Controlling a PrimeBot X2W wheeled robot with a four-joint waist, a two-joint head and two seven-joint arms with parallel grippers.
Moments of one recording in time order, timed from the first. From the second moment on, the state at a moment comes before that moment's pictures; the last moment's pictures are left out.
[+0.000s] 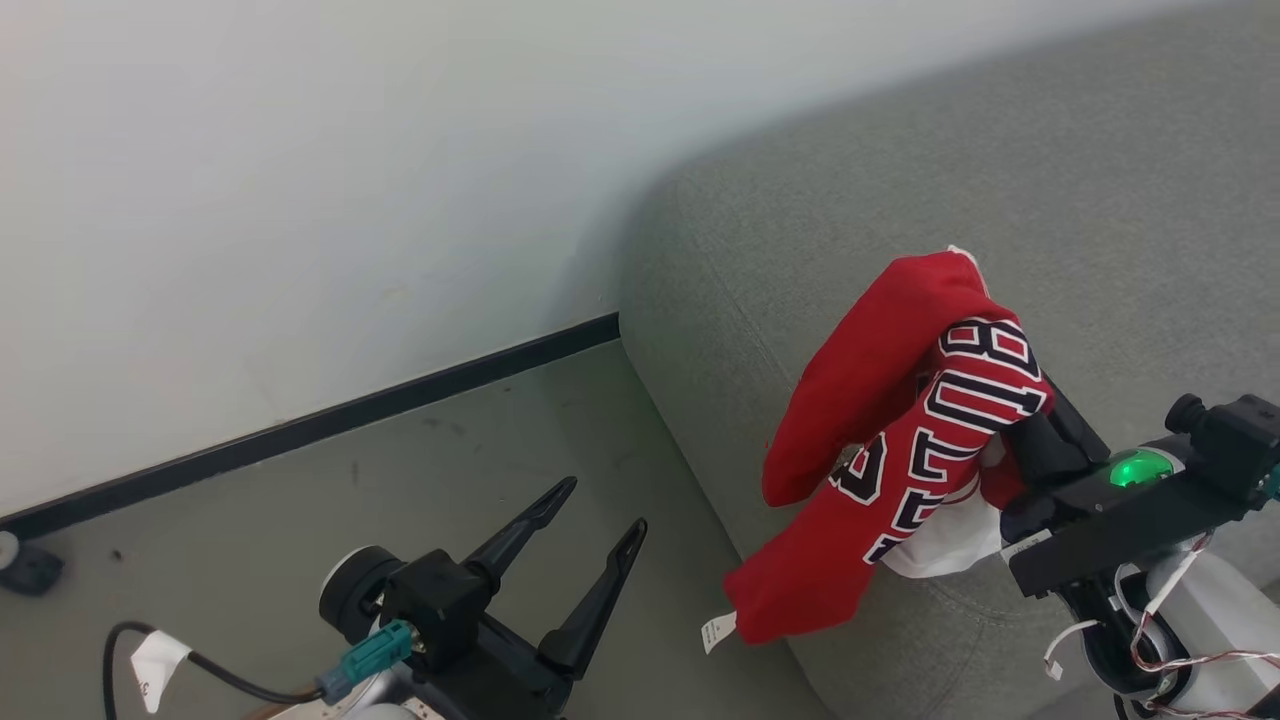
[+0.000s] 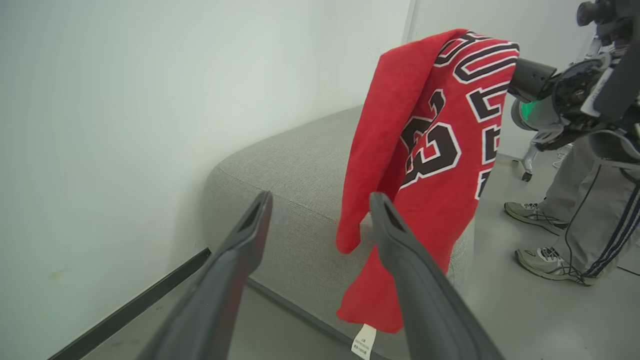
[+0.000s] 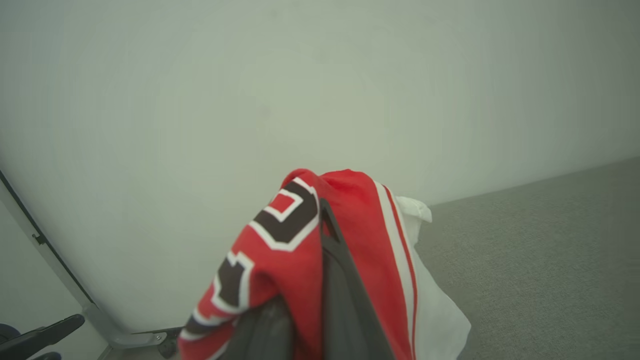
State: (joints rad) left arm -0.37 0.29 -0.67 0.15 -0.55 -0.10 -0.17; right arm -0.49 -0.46 0.56 0.18 0.85 0.10 -0.26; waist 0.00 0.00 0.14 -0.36
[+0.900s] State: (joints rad) left arm -0.42 0.28 -0.70 0.14 -0.54 -0.11 -0.14; right arm -0.56 -0.48 0.35 0.11 0.85 0.12 -0.26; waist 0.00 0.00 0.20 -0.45
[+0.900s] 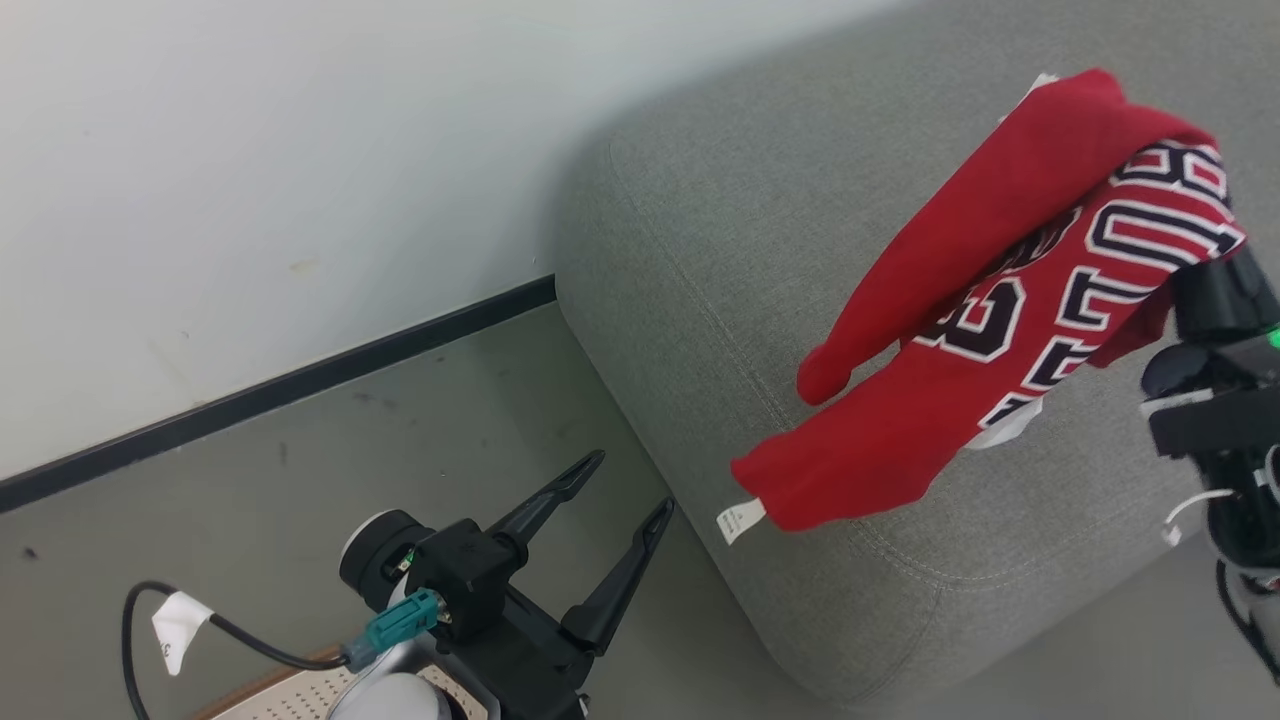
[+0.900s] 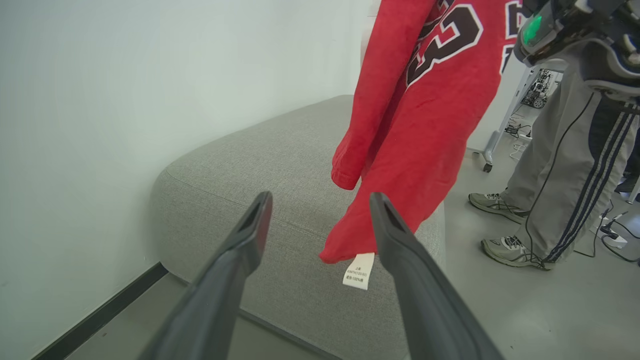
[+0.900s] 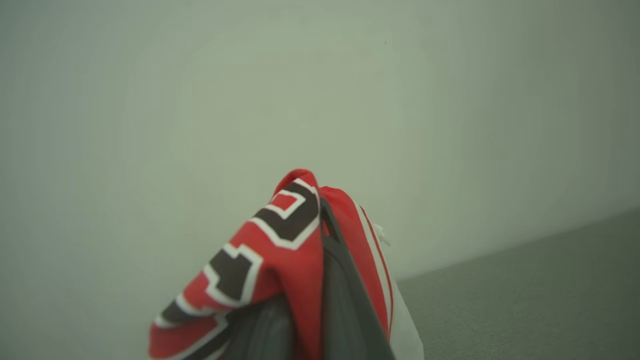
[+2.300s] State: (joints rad) left arm -0.59 0.34 -0.71 0.04 -0.50 -0.11 -0.04; right arm -1.10 -0.66 0.32 0.93 0.73 0.02 -0.26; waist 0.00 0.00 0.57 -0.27
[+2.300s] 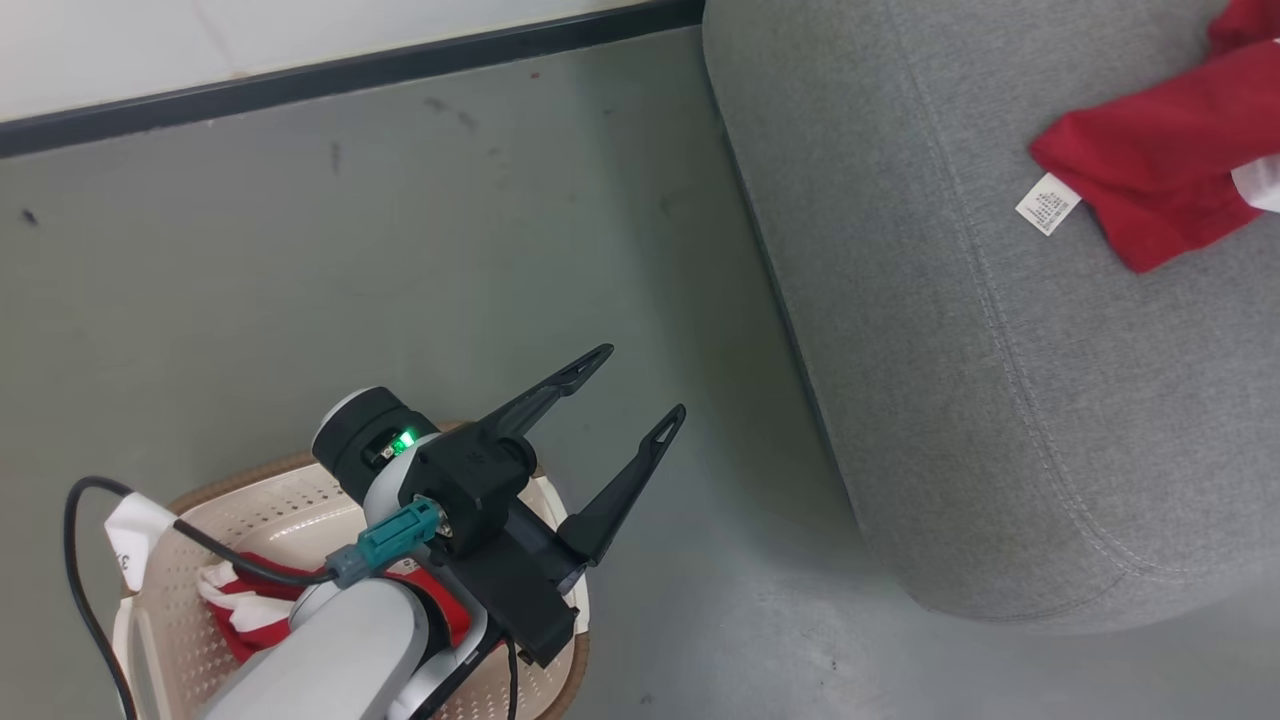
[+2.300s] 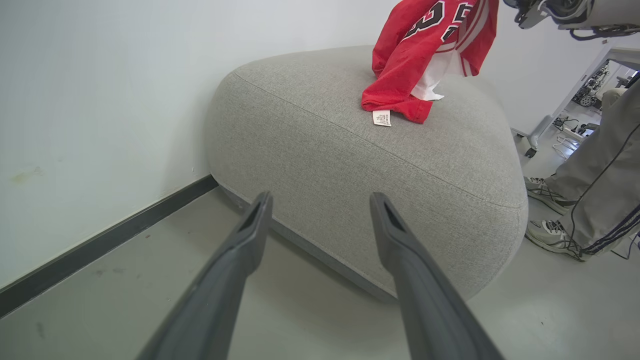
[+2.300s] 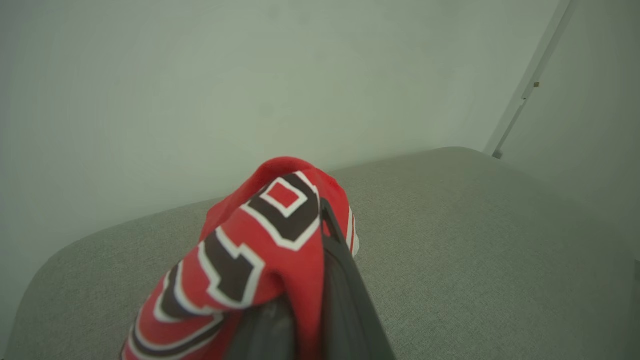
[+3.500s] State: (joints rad) left arm -0.57 0.30 -0.72 0.18 -0.55 -0.12 -0.13; right arm -1.04 -0.58 0.58 1.18 0.57 0.11 0.04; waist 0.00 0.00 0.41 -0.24
